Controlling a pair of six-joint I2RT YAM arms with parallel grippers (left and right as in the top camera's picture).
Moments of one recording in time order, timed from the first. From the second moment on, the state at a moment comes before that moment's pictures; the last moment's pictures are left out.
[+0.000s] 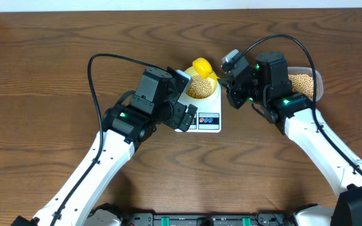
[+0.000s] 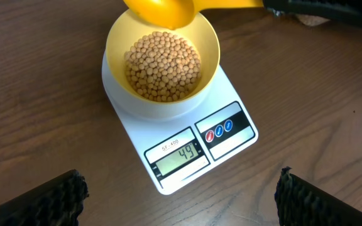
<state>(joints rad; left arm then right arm) -0.48 1.33 1.09 -0.66 0.15 0.02 0.34 1.51 1.02 -0.19 -0.40 -0.22</state>
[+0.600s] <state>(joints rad) -0.48 1.33 1.09 -0.66 0.15 0.02 0.24 1.47 1.02 -0.17 -0.30 -0.15</state>
